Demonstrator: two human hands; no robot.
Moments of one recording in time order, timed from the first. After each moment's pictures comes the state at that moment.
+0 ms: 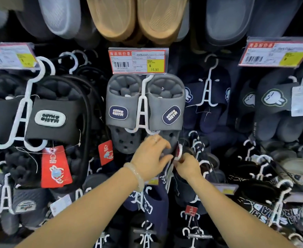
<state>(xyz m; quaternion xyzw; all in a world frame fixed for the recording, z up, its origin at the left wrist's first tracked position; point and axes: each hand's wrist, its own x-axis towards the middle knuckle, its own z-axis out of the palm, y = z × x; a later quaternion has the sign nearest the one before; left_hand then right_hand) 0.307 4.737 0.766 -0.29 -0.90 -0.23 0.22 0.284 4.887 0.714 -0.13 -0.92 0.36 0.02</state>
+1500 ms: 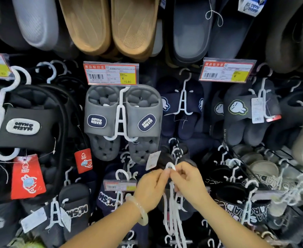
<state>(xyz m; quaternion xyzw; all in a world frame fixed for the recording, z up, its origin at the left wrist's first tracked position) 0.353 4.800 0.724 -0.21 -0.85 -0.48 0.06 0.372 4.932 0.750 0.02 -0.81 0.58 0.13</state>
